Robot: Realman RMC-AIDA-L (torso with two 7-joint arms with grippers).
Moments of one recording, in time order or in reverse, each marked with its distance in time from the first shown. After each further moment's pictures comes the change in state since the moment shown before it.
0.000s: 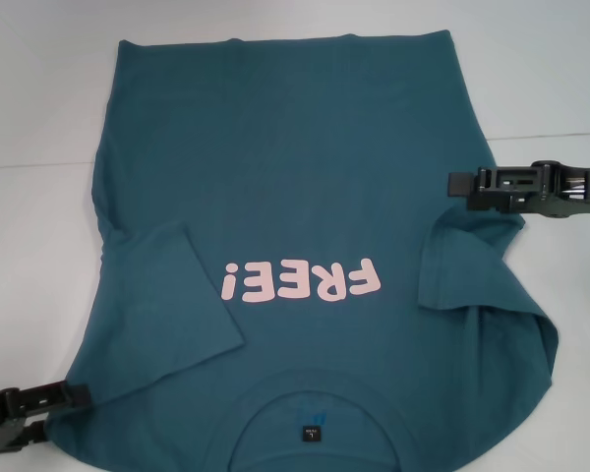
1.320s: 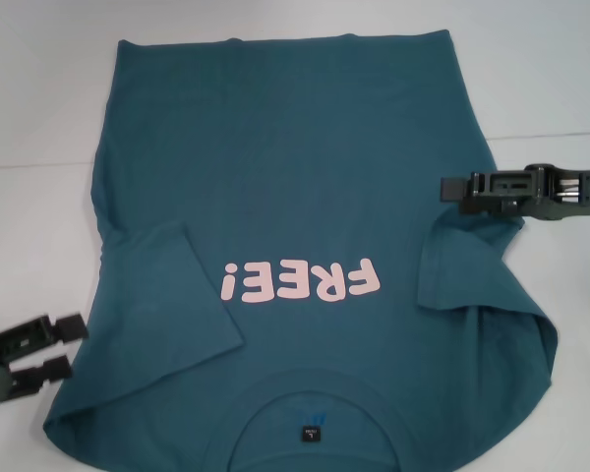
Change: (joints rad) left arm 0.030 0.001 -0.075 0.033 -0.243 0.230 0.006; right arm 0.007 0.001 -0.007 0.002 0.003 -0.027 -0.002
